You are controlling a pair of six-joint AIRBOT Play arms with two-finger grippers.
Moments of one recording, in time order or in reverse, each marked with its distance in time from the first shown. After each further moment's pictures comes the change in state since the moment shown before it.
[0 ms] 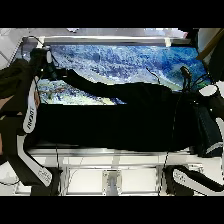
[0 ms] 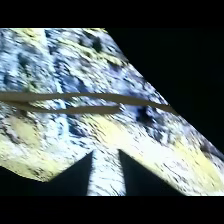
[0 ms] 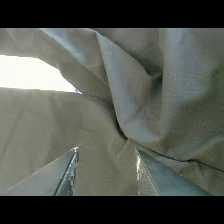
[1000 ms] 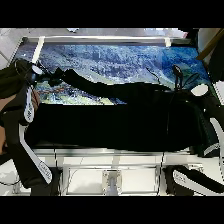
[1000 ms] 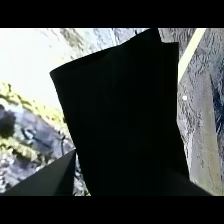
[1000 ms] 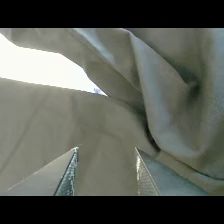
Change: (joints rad) left arm 0.219 -0.259 -0.022 -0.754 0.472 0.103; right arm 0.119 0.000 0.000 0.008 -0.062 0.002
